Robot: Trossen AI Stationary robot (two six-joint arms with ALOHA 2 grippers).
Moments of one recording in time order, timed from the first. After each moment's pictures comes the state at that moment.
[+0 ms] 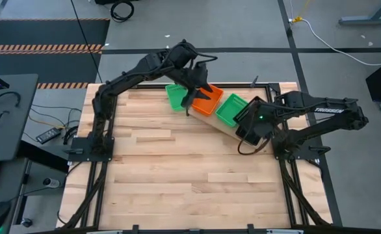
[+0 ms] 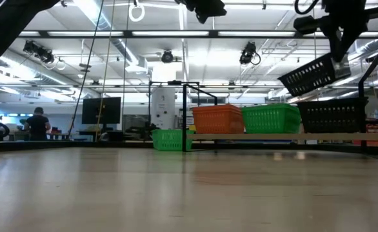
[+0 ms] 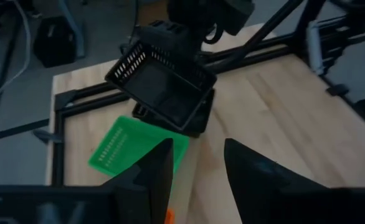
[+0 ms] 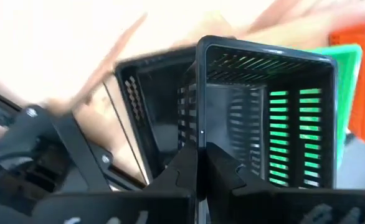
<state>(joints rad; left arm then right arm) 0.39 2.02 2.33 -0.97 0.52 0.49 -0.06 1.06 1.16 -1.47 0.14 -0.82</state>
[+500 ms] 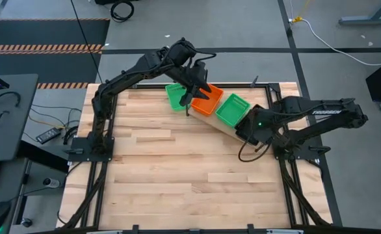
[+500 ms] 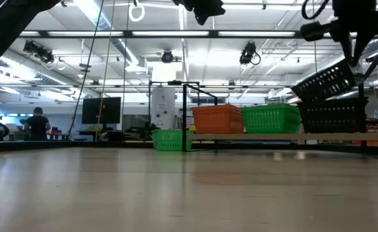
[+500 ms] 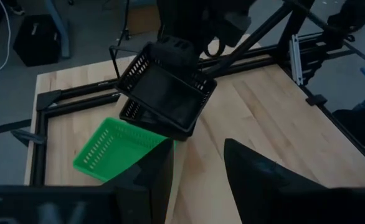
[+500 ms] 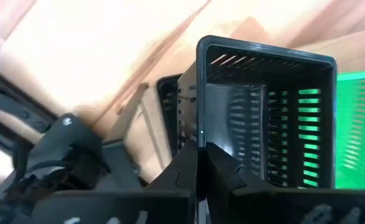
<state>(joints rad) 0.42 2.02 2.33 -0.98 0.60 0.46 0.00 1.06 1.11 -1.46 0.05 -0.77</state>
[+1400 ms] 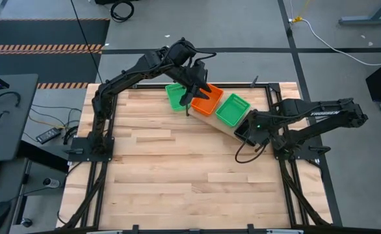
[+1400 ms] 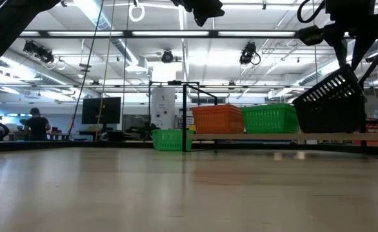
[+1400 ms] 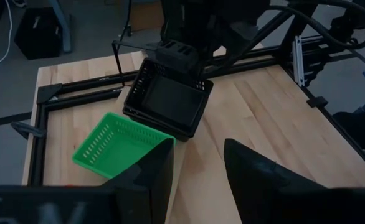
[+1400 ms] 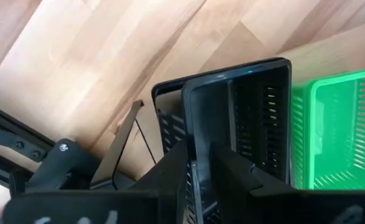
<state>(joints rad) 0.42 2.02 2.33 -0.99 0.60 0.43 0.02 1.06 1.05 -1.38 0.05 -0.66</state>
